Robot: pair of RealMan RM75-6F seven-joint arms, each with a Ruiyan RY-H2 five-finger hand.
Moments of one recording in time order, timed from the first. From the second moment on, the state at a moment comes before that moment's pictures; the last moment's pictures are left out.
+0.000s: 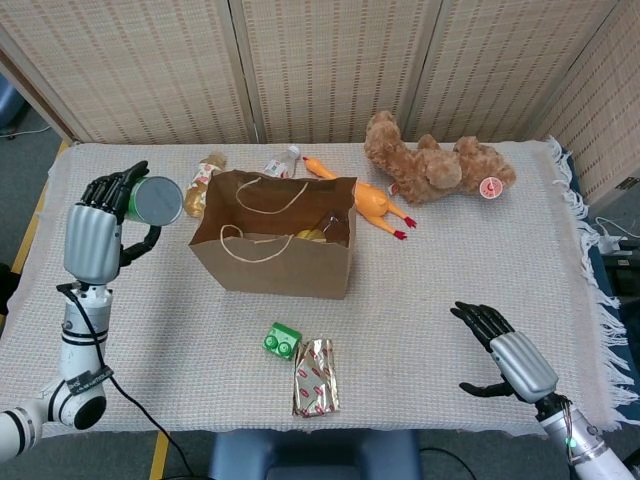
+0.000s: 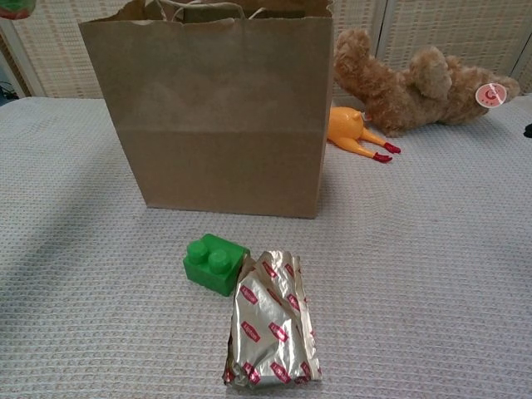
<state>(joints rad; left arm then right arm) -0.63 -1.37 -0.36 -1.53 1.40 1.55 0.06 0.26 -1.07 -0.10 -1.70 -1.72 1.31 0.32</state>
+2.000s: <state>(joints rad) -0.84 -1.56 -0.40 -1.76 1.16 1.23 0.15 0.26 -1.06 -0.10 -1.71 -1.70 1.29 0.31</state>
